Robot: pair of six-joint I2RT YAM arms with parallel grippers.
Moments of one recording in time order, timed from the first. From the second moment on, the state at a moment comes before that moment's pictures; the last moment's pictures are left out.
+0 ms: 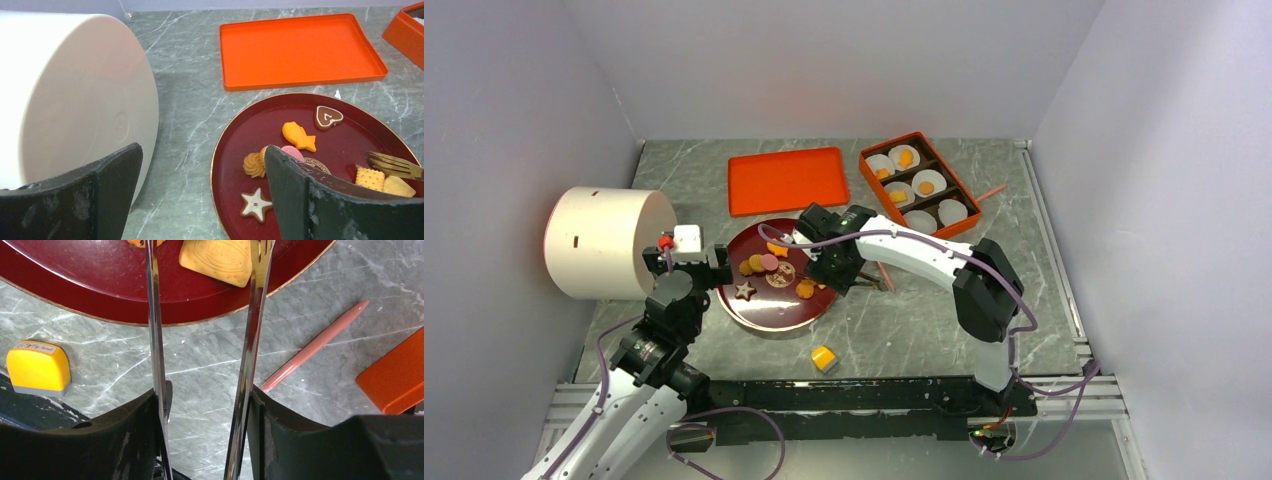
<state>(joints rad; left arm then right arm) -0.50 0.43 0.49 -0.23 -0.62 -0.04 0.94 1.90 1.58 -0.99 0.07 -0.12</state>
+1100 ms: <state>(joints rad) -0.49 0.43 0.49 -0.23 -0.59 -0.04 0.91 1.77 1.64 -1.05 0.21 0.04</state>
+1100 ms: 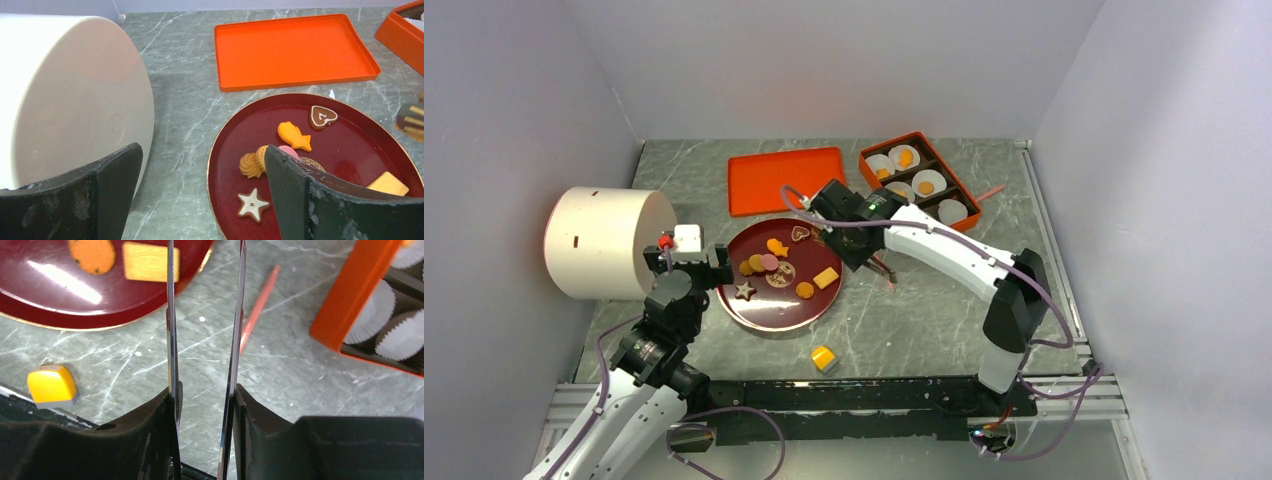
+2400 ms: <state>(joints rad) -0.49 0.34 0.48 -0.18 -0.51 -0.04 0.23 1.68 1.47 -0.99 0.29 0.16</state>
